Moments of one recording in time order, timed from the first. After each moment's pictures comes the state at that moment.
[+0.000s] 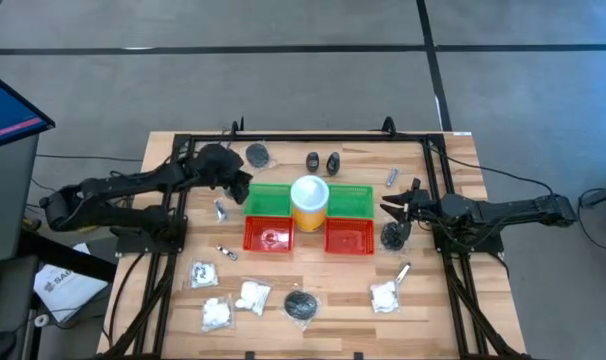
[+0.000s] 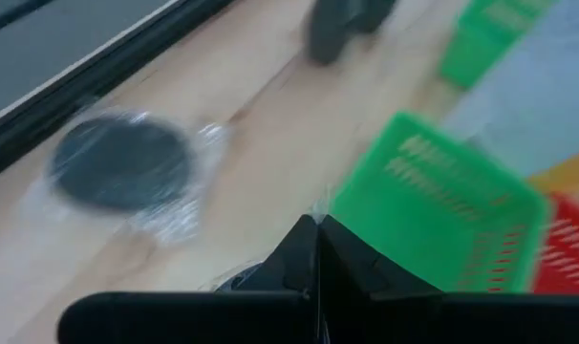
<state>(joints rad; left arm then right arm) 0.52 1.06 0.55 -0.19 0.01 -0.12 0.07 0.21 0.01 0.06 0.39 0.15</state>
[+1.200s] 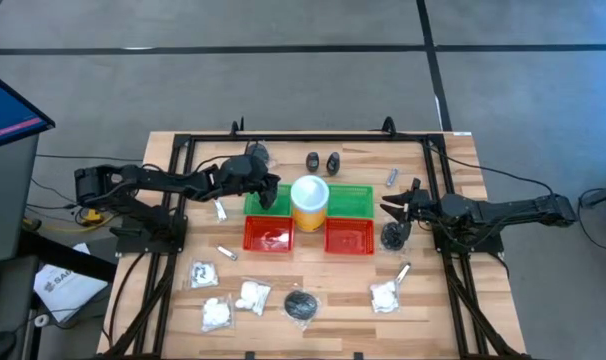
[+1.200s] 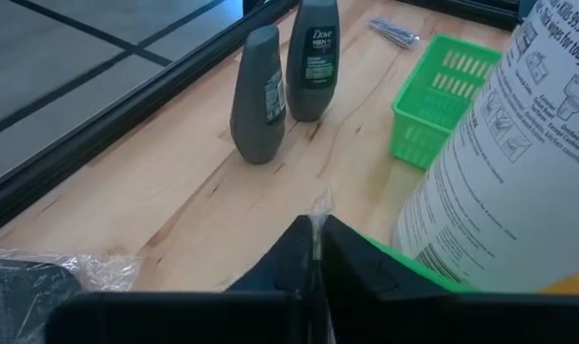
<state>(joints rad) 0.35 1.39 0.55 0.33 -0.13 -0.12 0.07 0.21 0.01 0.06 0.39 0.15</state>
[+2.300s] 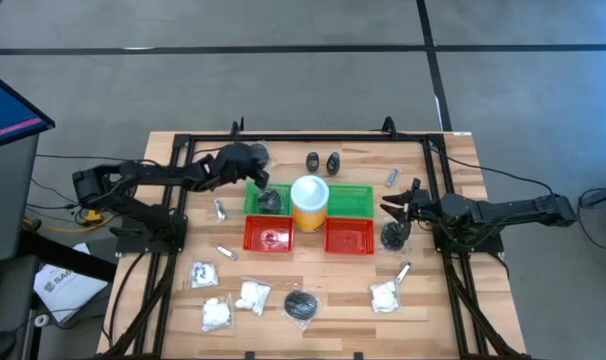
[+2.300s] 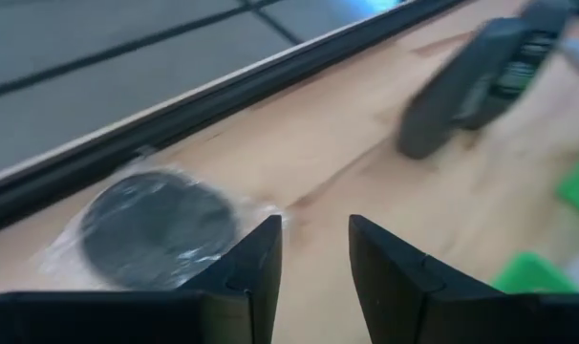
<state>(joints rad) 0.53 1.39 0.55 0.22 -0.25 -0.29 0.07 0.21 0.01 0.06 0.39 0.15</state>
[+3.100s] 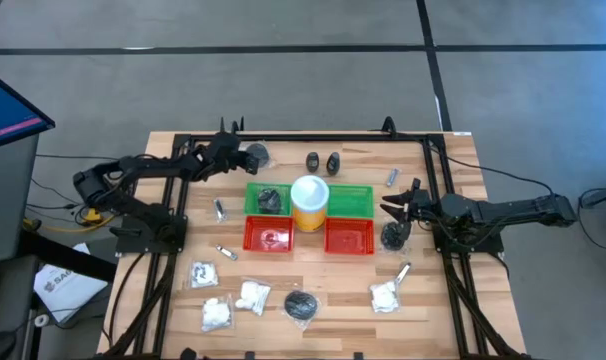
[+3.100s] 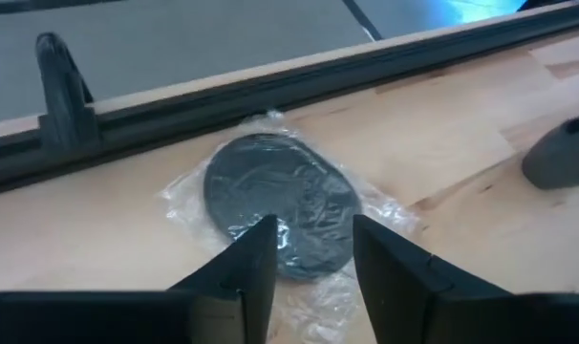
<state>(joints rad) 0.73 1.42 0.55 0.16 -0.18 -0.38 0.07 0.21 0.01 0.06 0.39 0.15</state>
